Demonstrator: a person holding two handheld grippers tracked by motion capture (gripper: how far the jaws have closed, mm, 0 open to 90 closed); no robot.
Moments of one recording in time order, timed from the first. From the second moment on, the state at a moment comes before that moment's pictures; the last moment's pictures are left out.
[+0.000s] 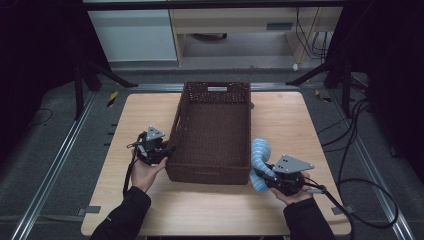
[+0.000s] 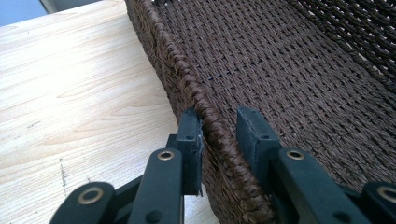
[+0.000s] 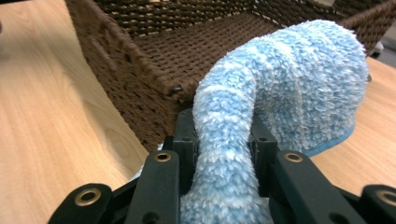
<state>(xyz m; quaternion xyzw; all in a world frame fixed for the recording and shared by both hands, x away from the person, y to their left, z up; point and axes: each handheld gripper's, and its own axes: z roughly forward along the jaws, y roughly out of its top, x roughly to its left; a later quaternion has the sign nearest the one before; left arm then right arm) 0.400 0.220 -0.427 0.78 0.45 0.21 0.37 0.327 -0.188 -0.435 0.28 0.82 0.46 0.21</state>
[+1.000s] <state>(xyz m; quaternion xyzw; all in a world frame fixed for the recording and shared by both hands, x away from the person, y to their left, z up) 0.399 0.219 -0.427 0.79 0.45 0.21 0.37 0.307 -0.182 -0.450 0.30 0.84 0.42 0.17</state>
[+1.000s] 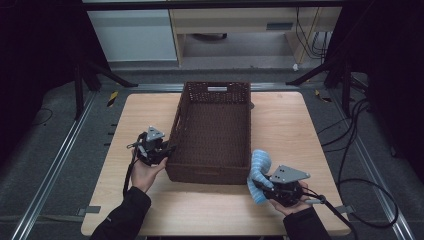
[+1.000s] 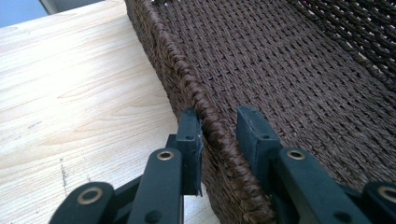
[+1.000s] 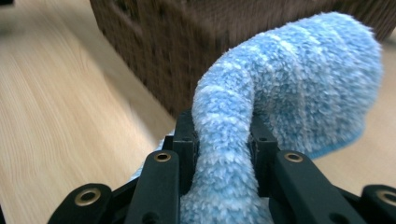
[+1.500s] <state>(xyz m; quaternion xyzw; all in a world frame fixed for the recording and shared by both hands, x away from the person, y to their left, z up) 0.399 0.219 -0.427 0.79 0.45 0.21 0.37 0.317 -0.187 -0.465 0.34 0.84 0.39 0.16</state>
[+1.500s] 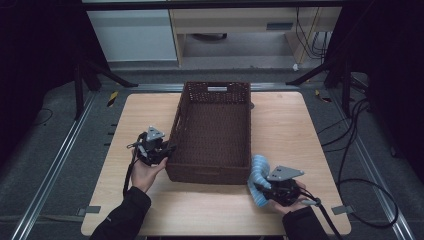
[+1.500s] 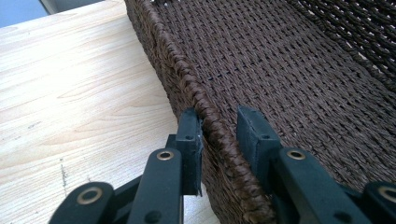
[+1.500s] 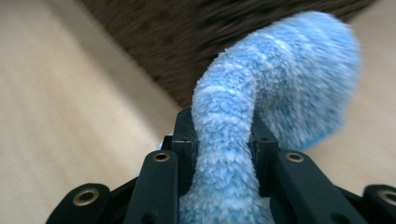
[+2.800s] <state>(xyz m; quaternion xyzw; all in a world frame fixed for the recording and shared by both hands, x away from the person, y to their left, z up) 0.400 0.220 -0.427 0.79 0.45 0.21 0.37 0.339 -0.281 -0.465 0.48 0.75 0.37 0.27</state>
